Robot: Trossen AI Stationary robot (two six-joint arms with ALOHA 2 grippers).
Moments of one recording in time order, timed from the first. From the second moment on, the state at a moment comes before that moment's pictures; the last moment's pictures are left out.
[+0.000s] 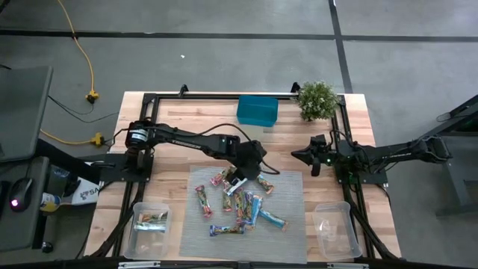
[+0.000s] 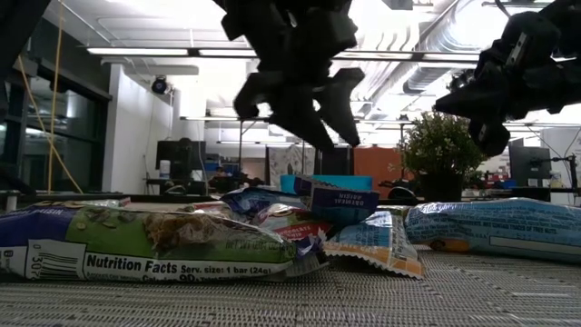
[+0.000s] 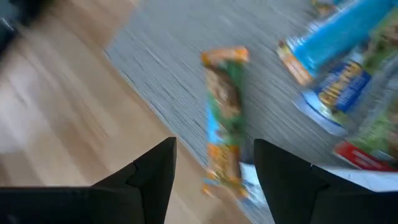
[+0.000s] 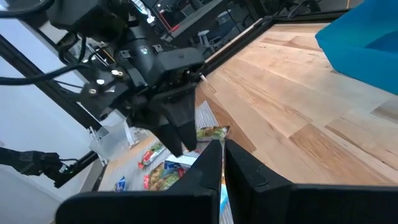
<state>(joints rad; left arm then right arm) -0.03 1.97 1.51 -0.46 0.12 0.88 0.01 0.46 0.01 0.34 0.12 0.65</state>
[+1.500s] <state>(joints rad) 0.00 2.13 1.51 -0.29 0.21 0.96 0.01 0.47 0.01 0.32 0.12 0.65</state>
